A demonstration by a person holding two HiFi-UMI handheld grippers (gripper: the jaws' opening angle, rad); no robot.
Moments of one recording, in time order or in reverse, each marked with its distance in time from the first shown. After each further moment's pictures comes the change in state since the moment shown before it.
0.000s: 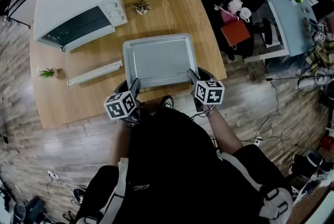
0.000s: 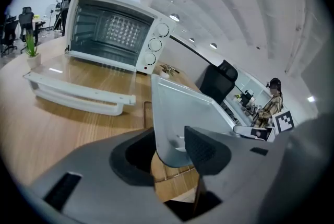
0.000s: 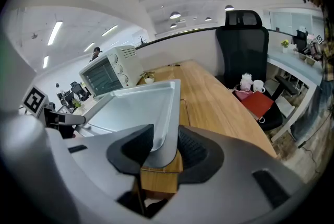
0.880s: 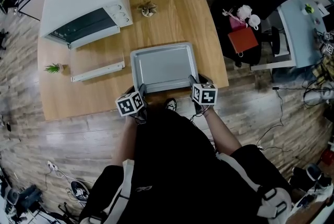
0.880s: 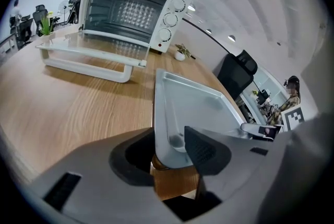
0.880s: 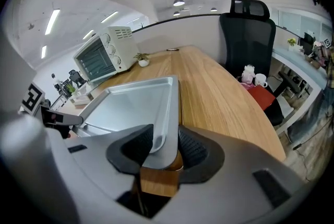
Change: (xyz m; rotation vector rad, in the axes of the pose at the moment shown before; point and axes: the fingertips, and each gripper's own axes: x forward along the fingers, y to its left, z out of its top) left arm 0.043 0.017 -0.062 -0.104 0.100 0.144; right arm 0.041 -0.031 -0.039 -0.043 0.132 -0.015
